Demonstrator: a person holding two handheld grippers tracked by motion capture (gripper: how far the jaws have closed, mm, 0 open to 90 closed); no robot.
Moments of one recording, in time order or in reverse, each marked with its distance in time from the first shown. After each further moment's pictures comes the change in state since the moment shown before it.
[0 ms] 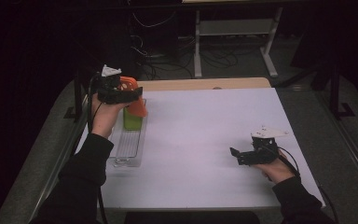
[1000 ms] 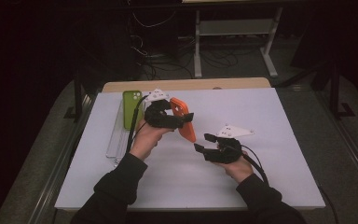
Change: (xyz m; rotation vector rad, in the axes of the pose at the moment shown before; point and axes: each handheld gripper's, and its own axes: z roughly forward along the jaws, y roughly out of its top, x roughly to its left) left arm -0.119 -0.033 0.027 -0.052 -0.491 0.059; right arm 0.078 0.036 0.043 -0.142 0.265 -0.023
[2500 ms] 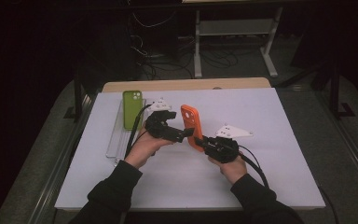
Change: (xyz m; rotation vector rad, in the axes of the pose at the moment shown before) left arm -0.016 -0.022 0.002 0.079 -0.081 0.014; right arm 0.006 0.001 0.005 -0.075 0.001 0.041
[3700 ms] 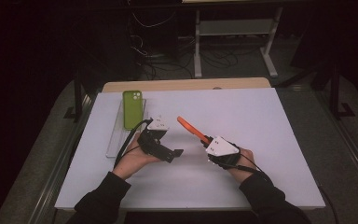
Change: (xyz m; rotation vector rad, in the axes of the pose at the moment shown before) left arm -0.001 -0.043 -0.018 0.239 0.054 0.161; right arm 0.012 -0.011 -0.004 0.112 -0.264 -0.572
